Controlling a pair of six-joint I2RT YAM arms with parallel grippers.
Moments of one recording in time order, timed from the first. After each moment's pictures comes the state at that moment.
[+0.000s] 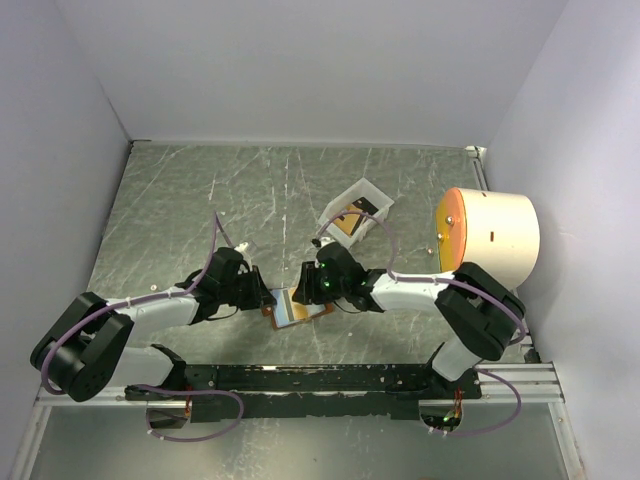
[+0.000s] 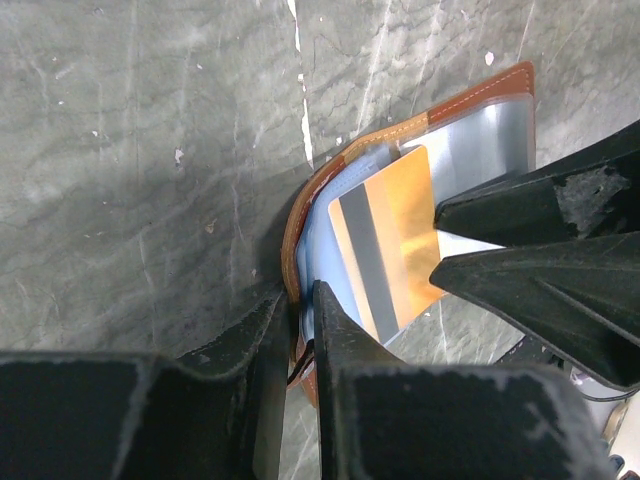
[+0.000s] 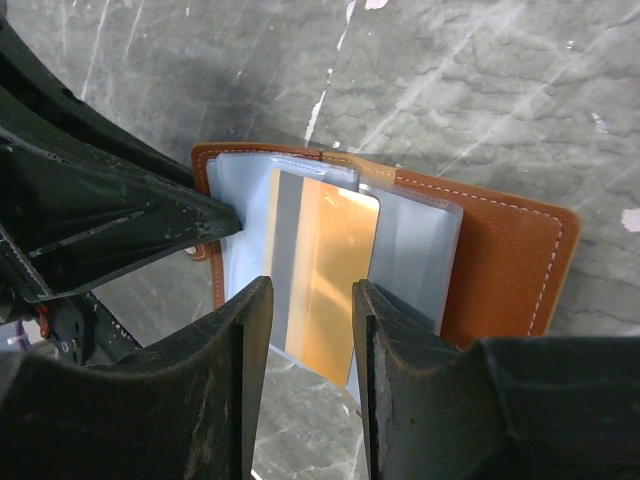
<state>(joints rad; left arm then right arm) -0.58 1.30 0.38 0.14 0.26 -0.72 0.88 1.58 0.68 0.16 -0.13 0.71</state>
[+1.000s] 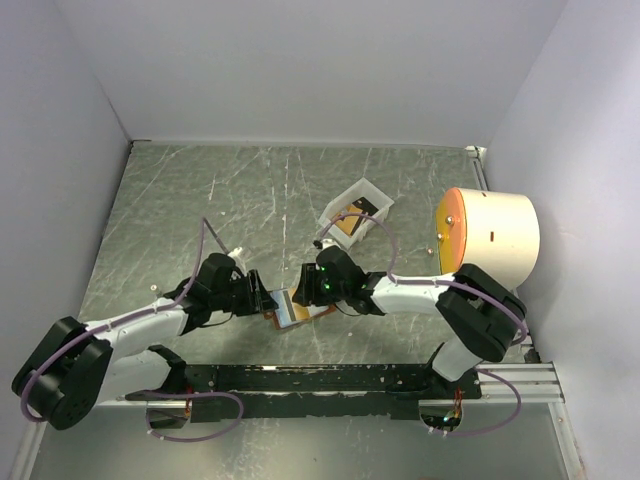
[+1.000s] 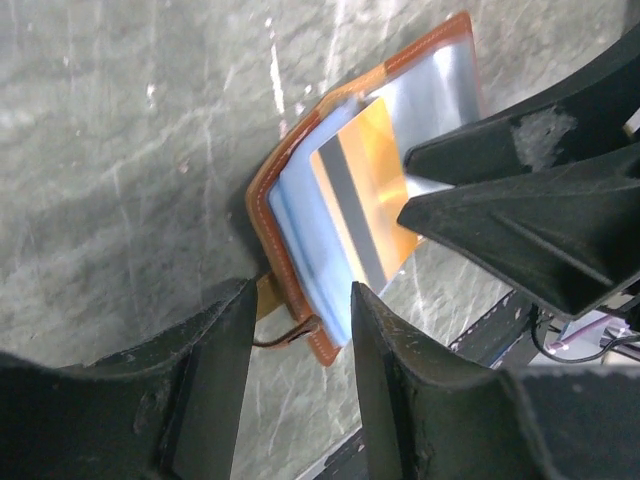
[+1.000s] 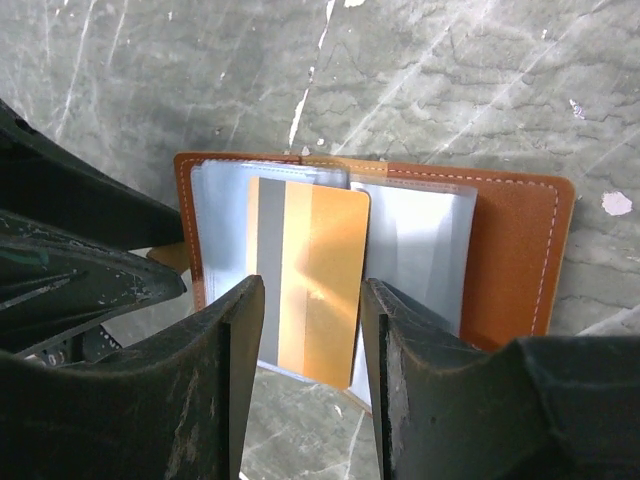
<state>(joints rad) -0.58 1.14 0.33 0.08 0.30 -0.75 0.90 1.56 0.66 0.17 -0.07 0.72</state>
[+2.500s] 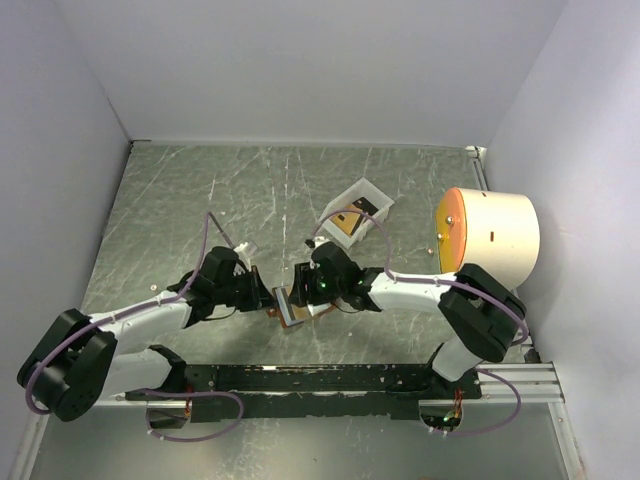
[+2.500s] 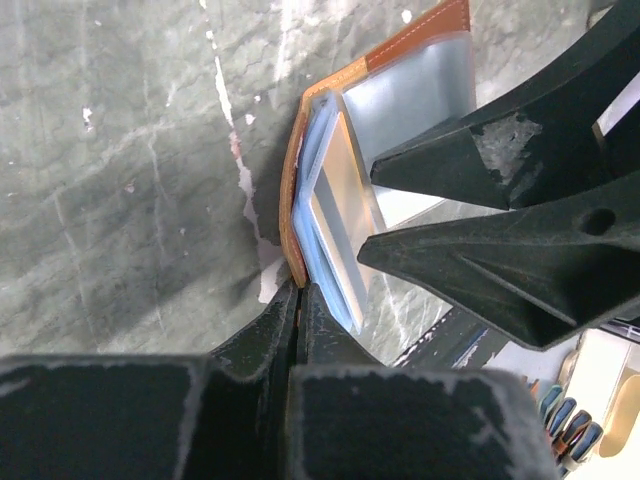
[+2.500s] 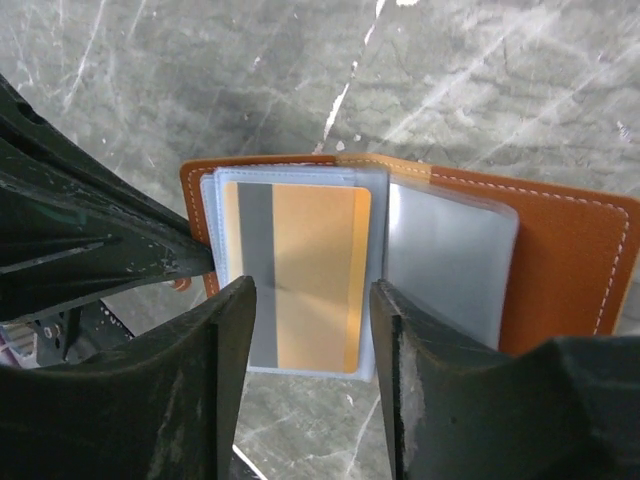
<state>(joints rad) -0.57 1.19 0.38 0.07 0.37 -0.74 0.91 1.58 0.71 0.12 -0.13 0.66</state>
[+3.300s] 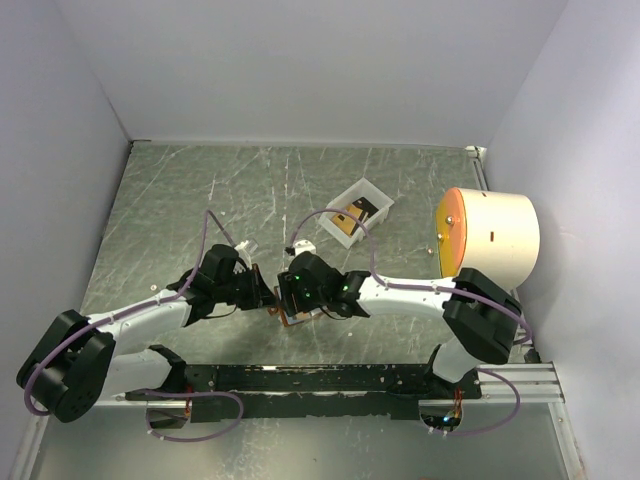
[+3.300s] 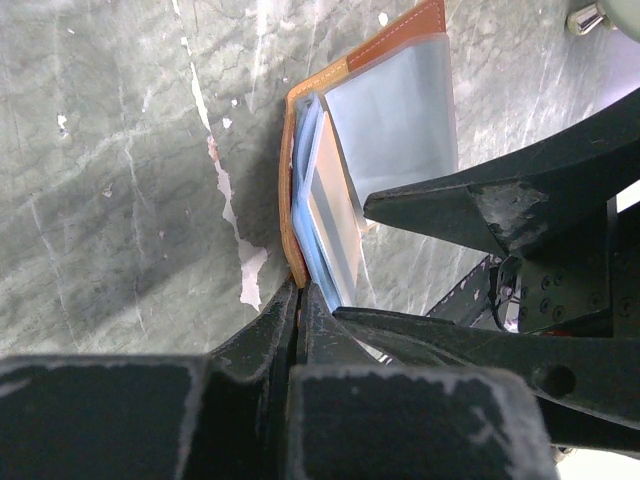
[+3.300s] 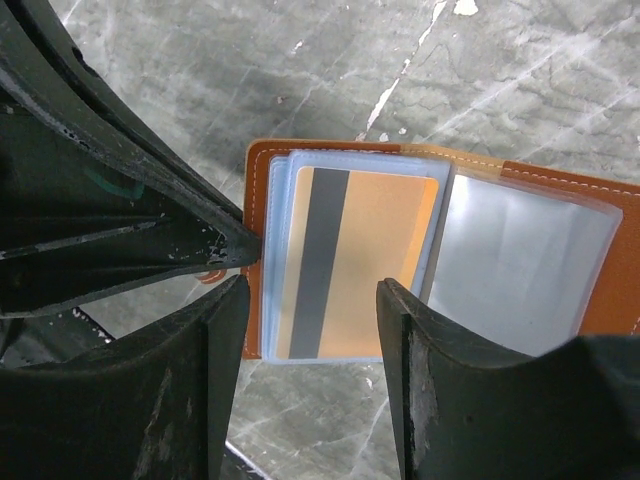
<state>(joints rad) -0.57 1.18 0.40 0.06 0.39 -0.75 1.06 1.56 0.85 -0.09 0.09 0.57</state>
